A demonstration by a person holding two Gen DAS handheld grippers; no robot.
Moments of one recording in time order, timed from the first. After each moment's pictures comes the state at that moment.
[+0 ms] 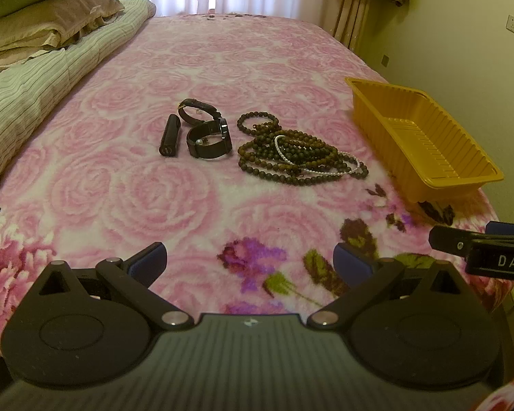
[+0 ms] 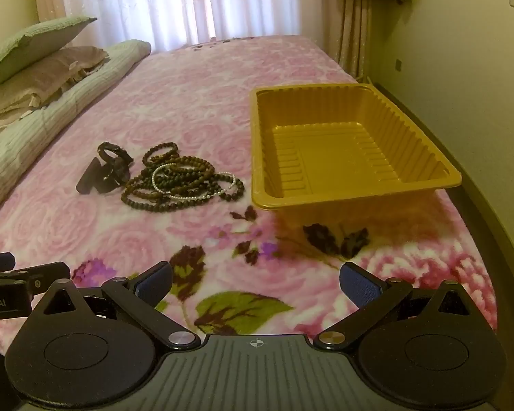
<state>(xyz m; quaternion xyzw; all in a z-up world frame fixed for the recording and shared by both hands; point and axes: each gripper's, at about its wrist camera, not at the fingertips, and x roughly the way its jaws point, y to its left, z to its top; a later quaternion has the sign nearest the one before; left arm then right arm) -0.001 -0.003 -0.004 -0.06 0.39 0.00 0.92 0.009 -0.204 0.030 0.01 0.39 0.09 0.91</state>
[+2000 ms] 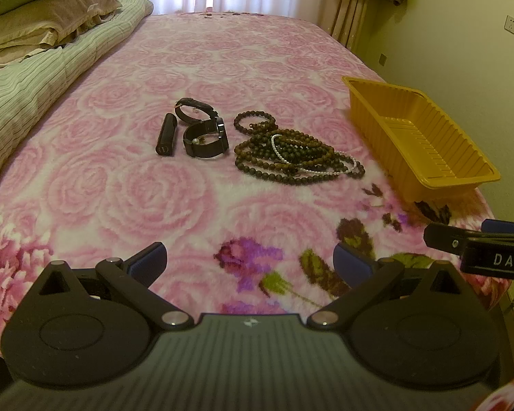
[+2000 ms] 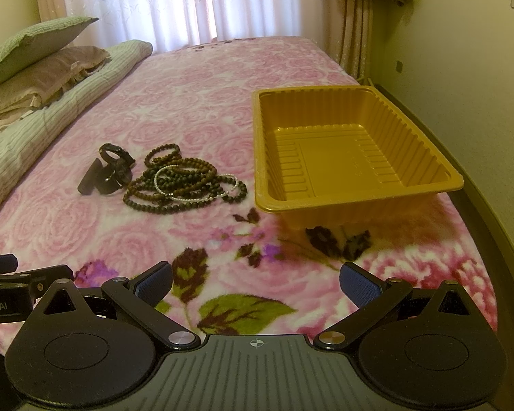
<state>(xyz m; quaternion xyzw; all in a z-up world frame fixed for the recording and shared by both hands) 0.000 -0.005 -0.004 -0.06 0.40 0.00 0.92 0.010 -0.202 0.031 0.01 0.39 0.09 0.92</state>
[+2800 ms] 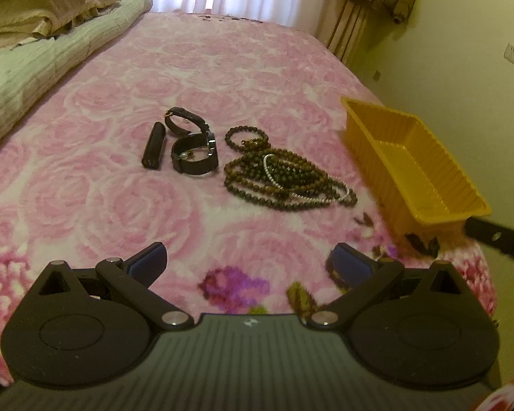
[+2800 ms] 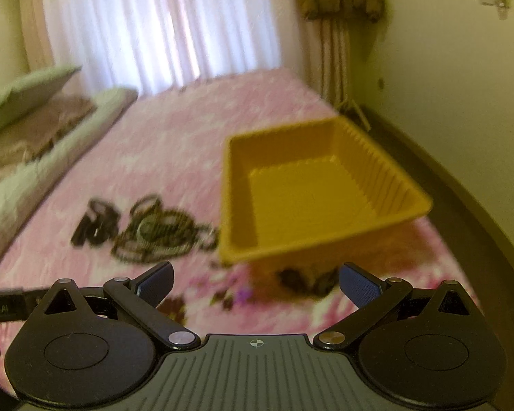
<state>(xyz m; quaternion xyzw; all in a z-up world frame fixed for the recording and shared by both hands) 0.029 0.008 -0.001 -0.11 0.39 -0.02 0.92 0.018 -0.251 0.057 0.06 0.32 0.06 0.94</state>
